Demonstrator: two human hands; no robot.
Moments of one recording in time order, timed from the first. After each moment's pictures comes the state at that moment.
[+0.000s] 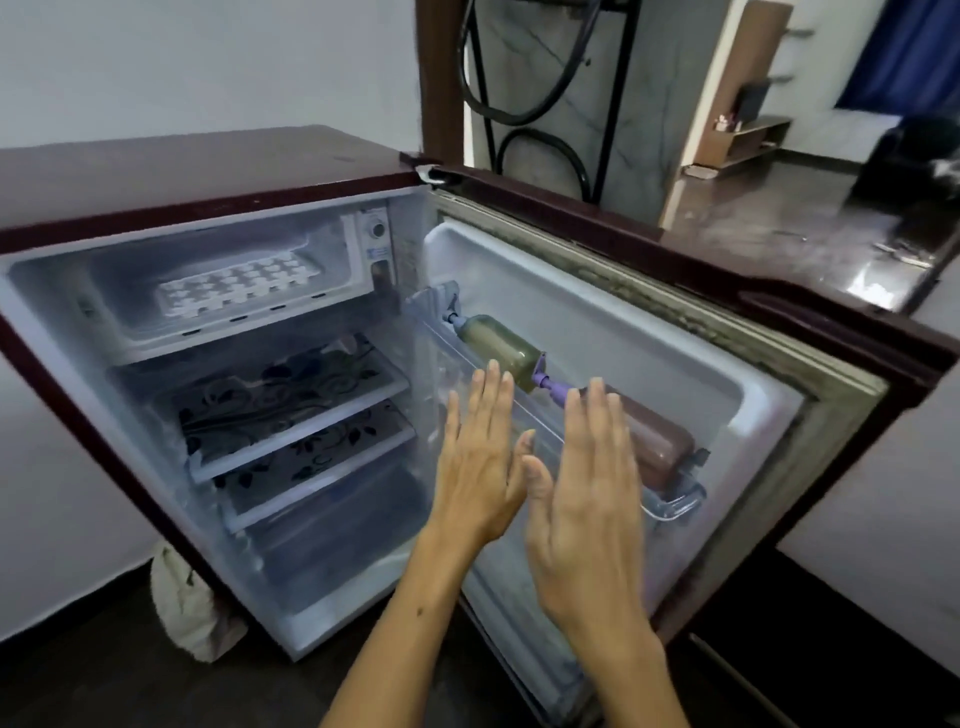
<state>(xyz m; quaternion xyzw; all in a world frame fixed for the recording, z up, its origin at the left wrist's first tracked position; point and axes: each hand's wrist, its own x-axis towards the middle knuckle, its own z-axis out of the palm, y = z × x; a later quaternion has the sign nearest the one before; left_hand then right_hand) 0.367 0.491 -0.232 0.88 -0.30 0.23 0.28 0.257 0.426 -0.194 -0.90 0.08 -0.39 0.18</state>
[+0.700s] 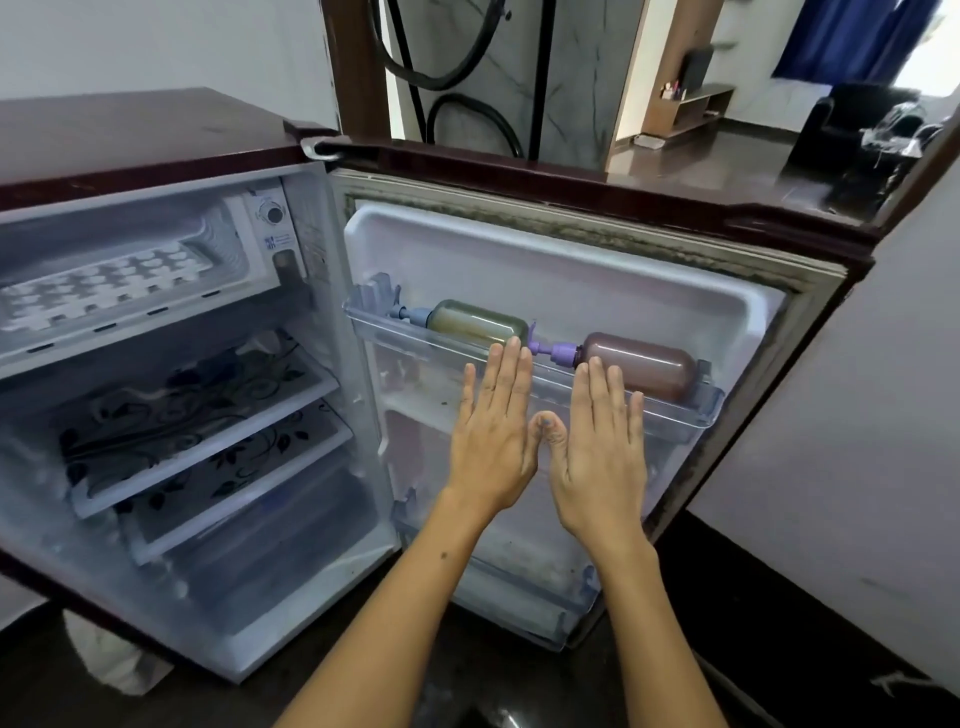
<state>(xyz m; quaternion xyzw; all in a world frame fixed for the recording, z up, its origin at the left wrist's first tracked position) 0.408 0.371 -0.252 0.87 -0.37 0.21 0.23 0.325 0.286 -0.231 -0.94 0.19 -0.28 0.06</state>
